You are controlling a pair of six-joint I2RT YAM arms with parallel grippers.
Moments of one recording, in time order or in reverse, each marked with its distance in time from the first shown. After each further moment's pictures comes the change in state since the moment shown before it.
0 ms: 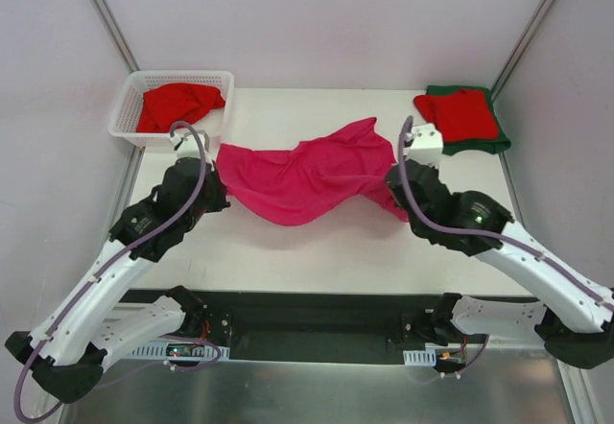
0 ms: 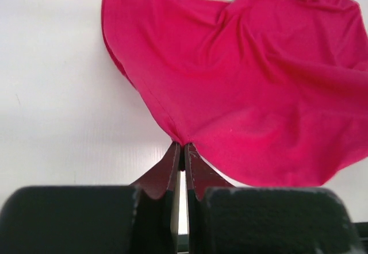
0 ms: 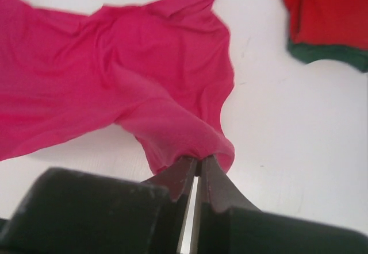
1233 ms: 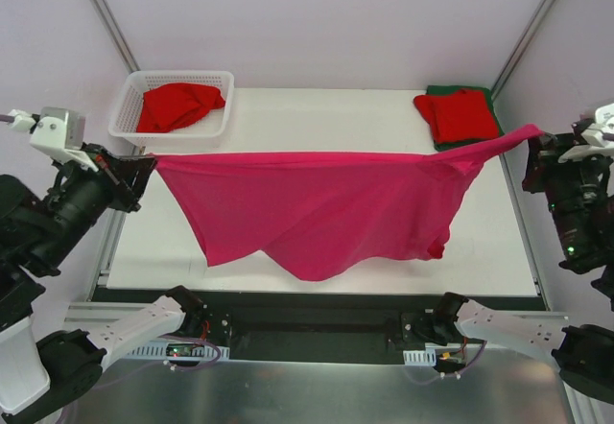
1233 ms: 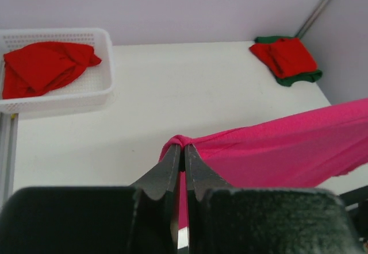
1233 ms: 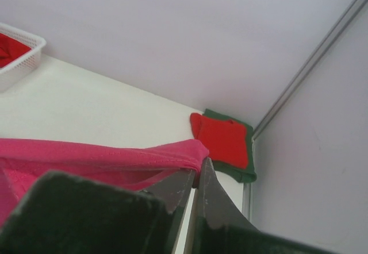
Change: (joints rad) left arm -0.006 0.009 0.871 -0.386 0.085 0.277; right arm -0.080 -0.244 0.473 0.092 0.072 -0.727
